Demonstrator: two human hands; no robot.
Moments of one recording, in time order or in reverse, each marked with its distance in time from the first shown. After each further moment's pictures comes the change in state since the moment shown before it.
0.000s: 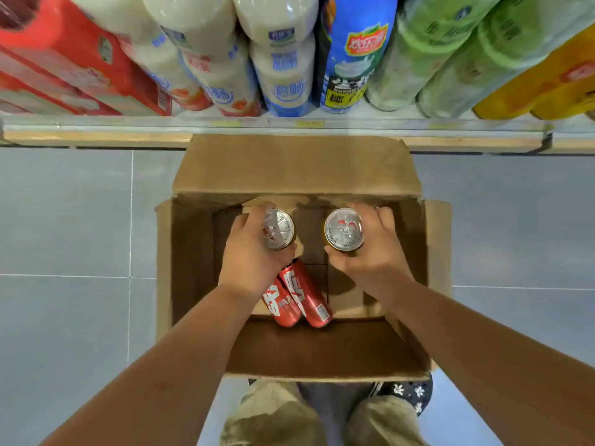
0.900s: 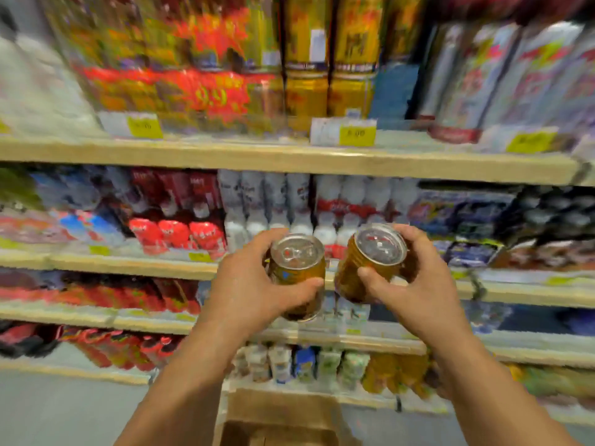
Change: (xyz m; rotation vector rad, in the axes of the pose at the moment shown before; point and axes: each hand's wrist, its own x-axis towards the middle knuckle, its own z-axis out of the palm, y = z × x) left_hand -0.363 0.489 -0.467 -0.251 0.388 0.620; right_hand -0.343 -0.455 -0.493 0.286 0.465 -0.708
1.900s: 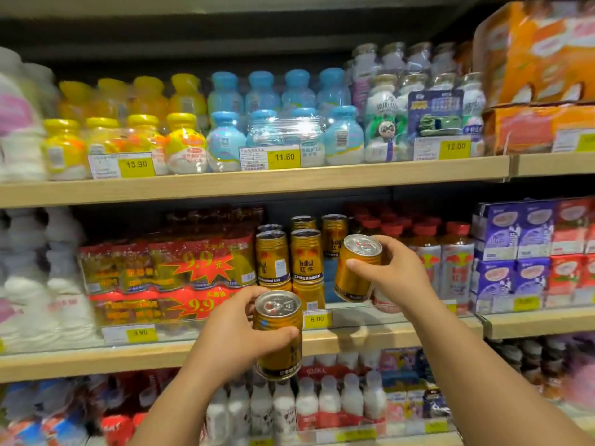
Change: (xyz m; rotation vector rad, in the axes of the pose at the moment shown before) left_hand 0.099 0.148 -0.090 0.024 -0.065 0.178; right_hand 0.158 -0.157 -0.101 0.014 0.247 -0.046
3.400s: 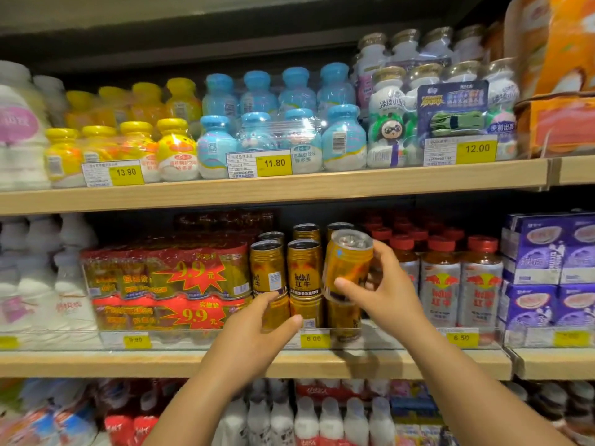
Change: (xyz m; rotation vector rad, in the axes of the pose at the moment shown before) left_hand 0.038 0.007 0.045 0.201 0.052 -0.043; right_hand 0.028 0.030 0.005 0.054 -0.169 -0.166
